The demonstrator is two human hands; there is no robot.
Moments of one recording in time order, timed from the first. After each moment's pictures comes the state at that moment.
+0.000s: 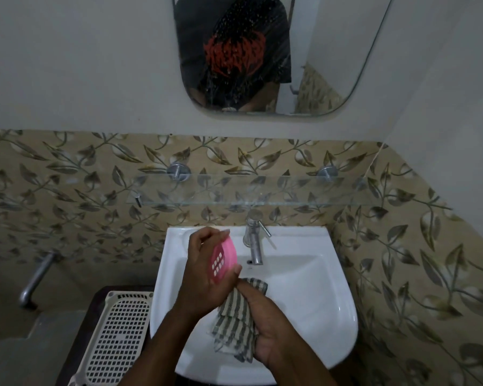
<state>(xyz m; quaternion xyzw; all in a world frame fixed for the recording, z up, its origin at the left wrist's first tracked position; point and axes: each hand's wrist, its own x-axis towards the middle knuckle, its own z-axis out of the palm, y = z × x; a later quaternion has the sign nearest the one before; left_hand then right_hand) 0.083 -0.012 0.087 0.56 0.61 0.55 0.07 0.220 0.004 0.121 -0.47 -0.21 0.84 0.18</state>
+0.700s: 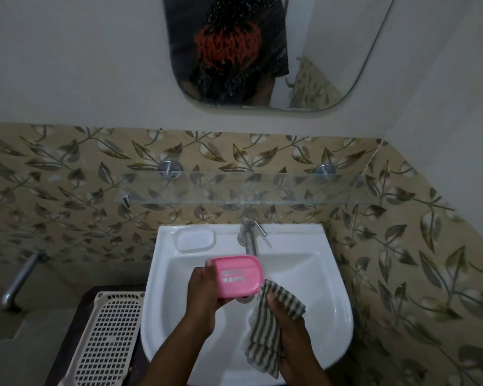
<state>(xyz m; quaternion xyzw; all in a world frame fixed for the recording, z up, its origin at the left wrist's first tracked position) 0.104 0.002 0.044 0.08 0.61 0.63 0.48 0.268 0.016 0.069 -0.54 -0.28 0.72 0.32</state>
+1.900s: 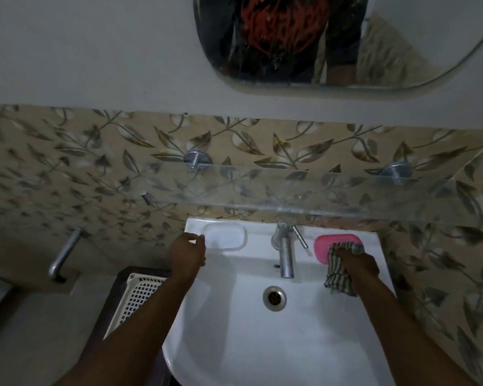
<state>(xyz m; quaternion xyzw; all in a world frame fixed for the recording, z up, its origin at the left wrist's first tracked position) -0.038 0.064 -0.022 0.10 0.84 0.47 0.25 0.265 0.260 -0.017 -0.75 -0.44 0.47 0.17</state>
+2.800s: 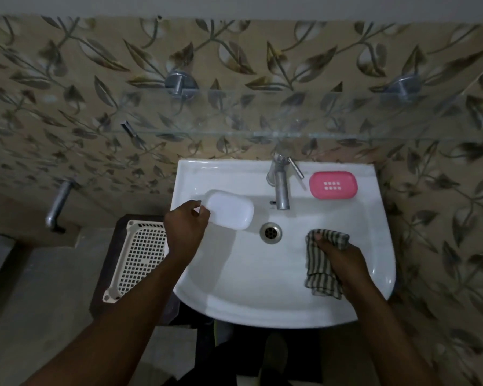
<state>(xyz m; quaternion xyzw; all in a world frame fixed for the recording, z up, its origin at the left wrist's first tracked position) 0.010 0.007 -0.032 0.31 0.89 0.33 0.08 0.308 0.117 -0.031 -0.69 -0.45 0.54 0.13</state>
